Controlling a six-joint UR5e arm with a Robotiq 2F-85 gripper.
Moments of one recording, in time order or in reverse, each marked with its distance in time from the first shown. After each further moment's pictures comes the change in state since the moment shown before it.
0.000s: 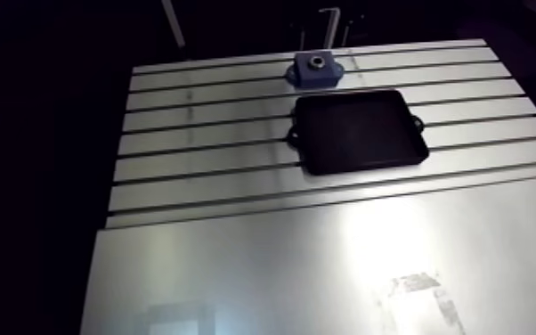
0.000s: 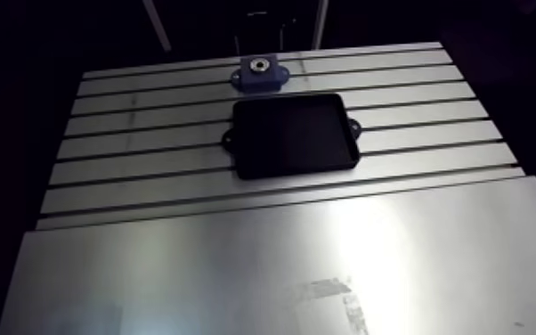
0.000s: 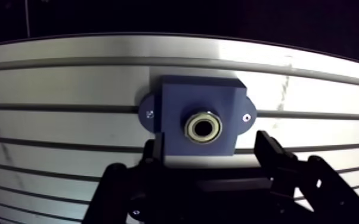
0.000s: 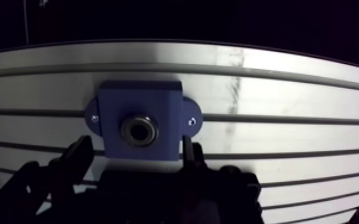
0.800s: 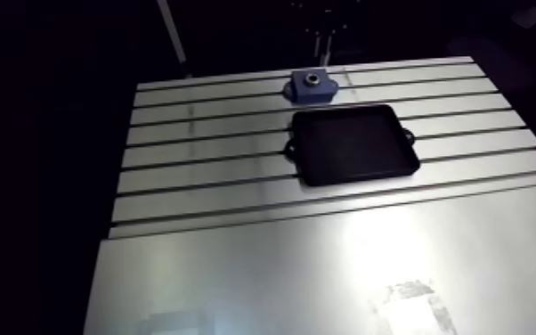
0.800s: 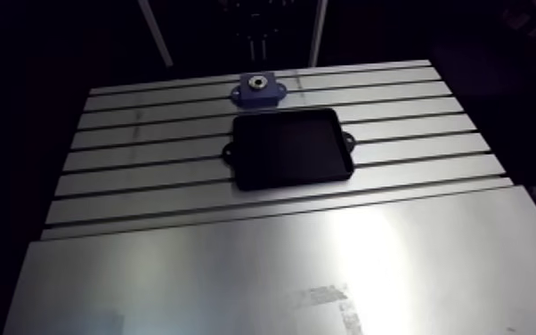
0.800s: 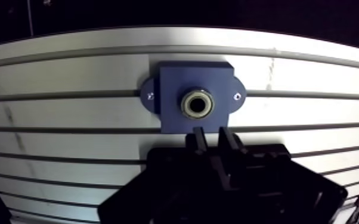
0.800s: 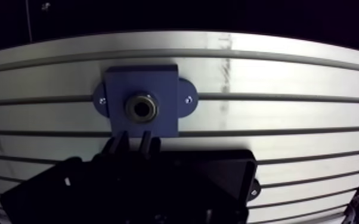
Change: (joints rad) arm -0.006 -0.044 -0.015 0.067 0.006 0.036
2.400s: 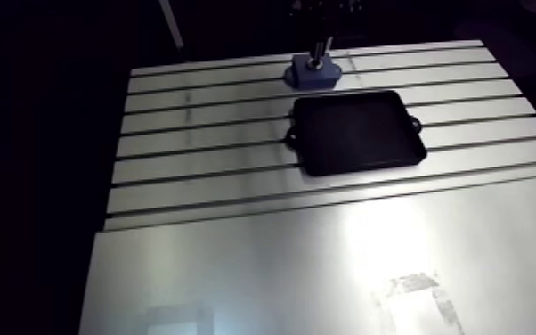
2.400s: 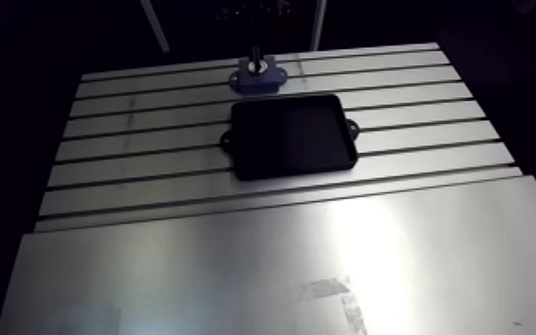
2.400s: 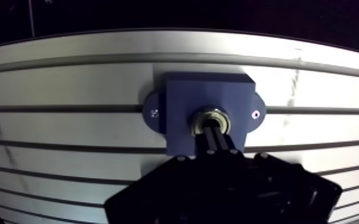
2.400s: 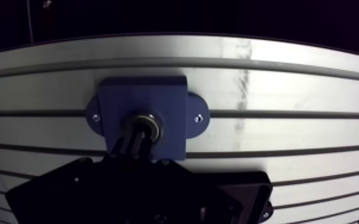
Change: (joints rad) arm 0.000 0.048 0.042 -0.084 0.019 -0.008
